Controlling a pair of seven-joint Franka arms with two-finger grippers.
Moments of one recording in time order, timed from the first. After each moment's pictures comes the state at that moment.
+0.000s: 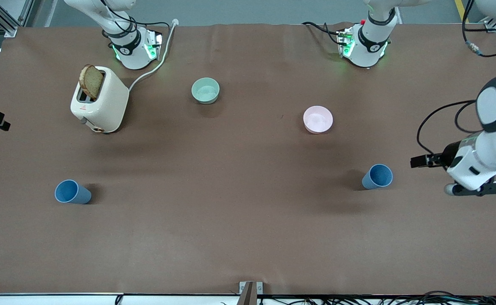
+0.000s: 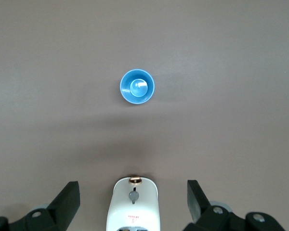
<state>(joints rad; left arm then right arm) 0.01 0.40 -0.04 -1.49 -0.01 1.71 -0.07 -0.08 0.05 -0.16 -1.64 0.01 1.70 -0.16</state>
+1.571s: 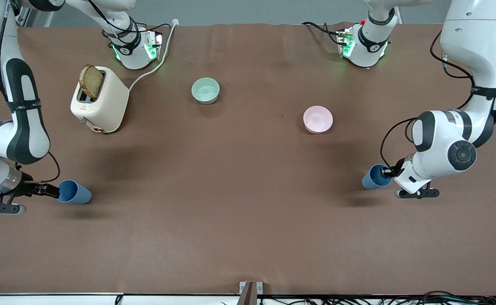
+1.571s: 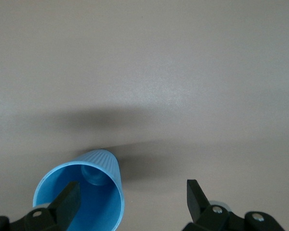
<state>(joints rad) 0.00 0.47 -0.05 -1.87 -0.01 2.21 -0.07 -0.11 0.55 -0.15 -1.67 0.02 2.31 -0.19</state>
